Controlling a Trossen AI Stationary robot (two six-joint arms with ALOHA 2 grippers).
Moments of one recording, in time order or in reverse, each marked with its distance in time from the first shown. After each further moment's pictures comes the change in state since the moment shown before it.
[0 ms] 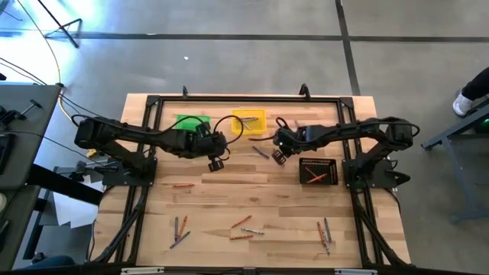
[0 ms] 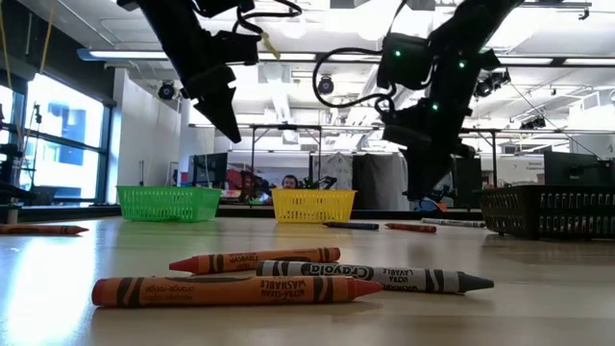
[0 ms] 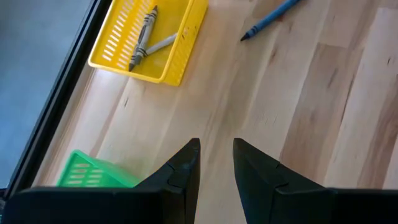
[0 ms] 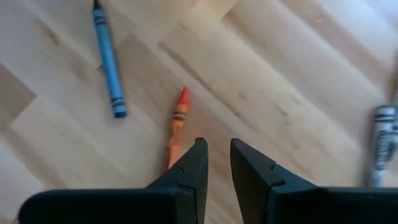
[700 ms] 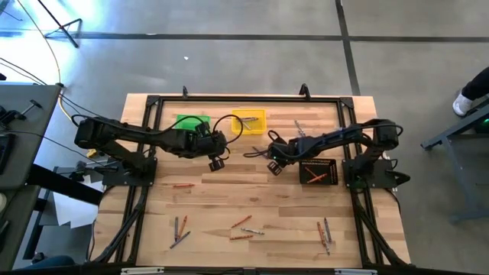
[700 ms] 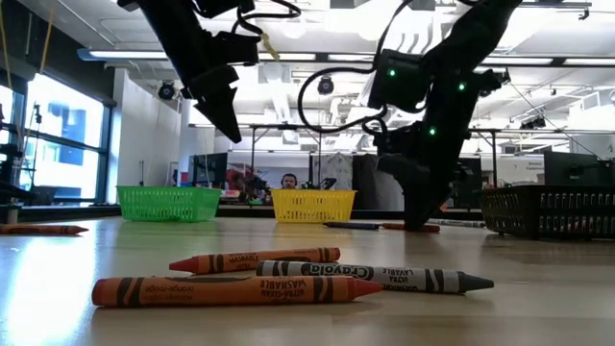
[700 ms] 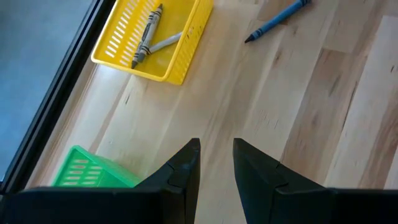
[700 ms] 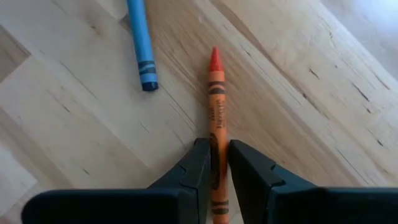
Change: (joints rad) left arm 0.000 0.000 0.000 0.001 -0.005 -0.034; right arm 0.093 0.166 -0.012 0.121 0.025 0.046
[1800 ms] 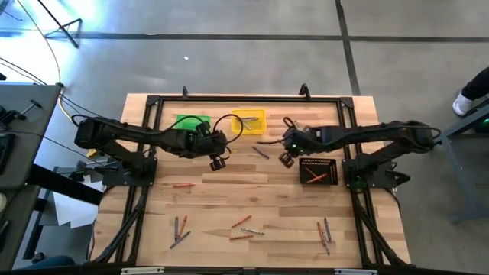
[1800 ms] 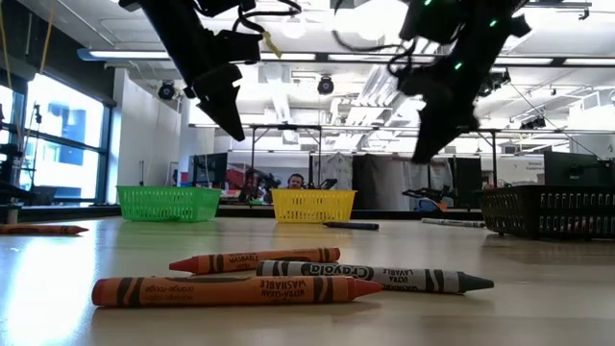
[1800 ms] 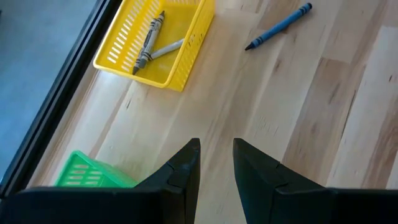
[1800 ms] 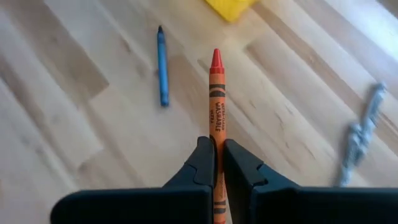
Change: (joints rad) left arm 0.000 0.000 0.000 0.023 -0.008 -0.001; right arm -0.014 -0.395 -0.005 -0.202 -0.003 -0.120
